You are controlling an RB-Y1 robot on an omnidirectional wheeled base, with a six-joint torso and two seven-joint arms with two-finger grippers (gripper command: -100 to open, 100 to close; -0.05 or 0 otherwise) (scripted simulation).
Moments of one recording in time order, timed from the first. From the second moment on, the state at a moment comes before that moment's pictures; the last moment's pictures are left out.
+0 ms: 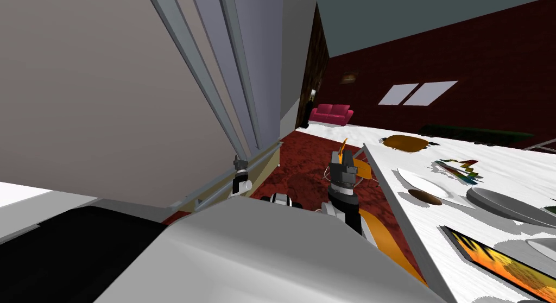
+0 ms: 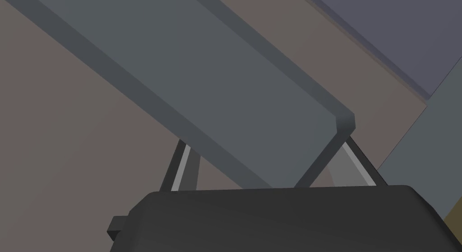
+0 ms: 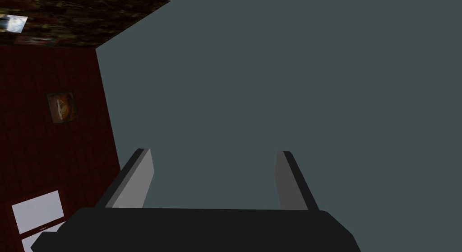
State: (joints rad) left arm 0.15 0.00 0.21 -1.45 0.44 -0.64 0.25; right arm 0.51 -0.05 0.05 -2.23 0.08 -0.65 0.04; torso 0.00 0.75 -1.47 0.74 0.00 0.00
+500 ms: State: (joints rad) left arm 0.27 -0.03 0.11 -1.53 0.41 -0.68 0.27; right arm 0.51 -0.05 0.05 -2.23 0.08 -0.65 0.04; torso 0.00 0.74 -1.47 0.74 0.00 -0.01
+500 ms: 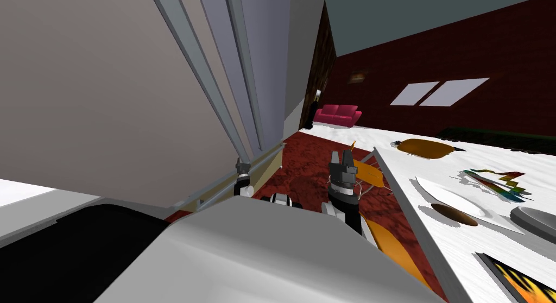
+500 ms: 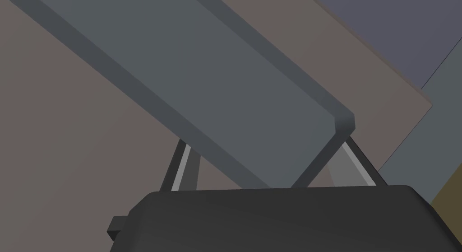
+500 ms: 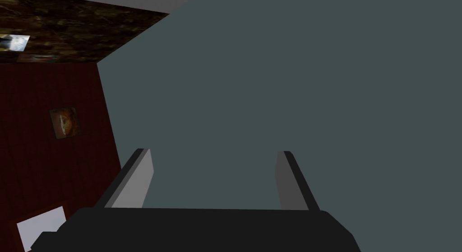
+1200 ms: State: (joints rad) left arm 0.10 -0.01 0.03 -1.37 0.42 -0.68 0.30; right arm 0.50 -0.05 0.05 -2.23 0.08 -0.65 0.04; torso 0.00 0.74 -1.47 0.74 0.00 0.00
